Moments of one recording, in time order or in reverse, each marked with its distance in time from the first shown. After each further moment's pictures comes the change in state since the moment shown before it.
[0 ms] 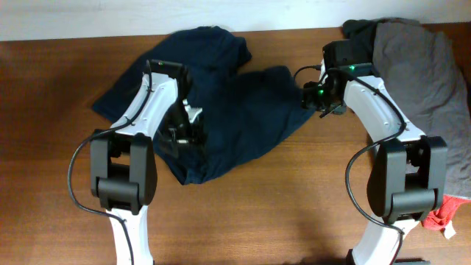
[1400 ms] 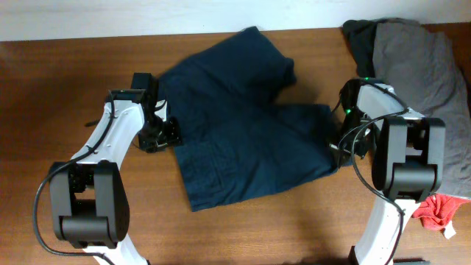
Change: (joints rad) left arm 0.153 -0.296 -0.395 0.527 -0.017 -0.244; right arm -0.136 0.172 -0.096 -0.496 0.050 0.311
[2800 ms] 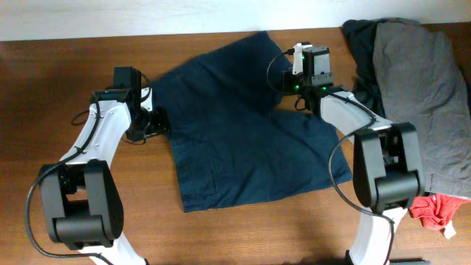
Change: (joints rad) left arm 0.084 0.000 0.000 0.164 -0.045 0.068; right arm 0.237 -0.074 -0.075 1.305 -0.101 -0.449
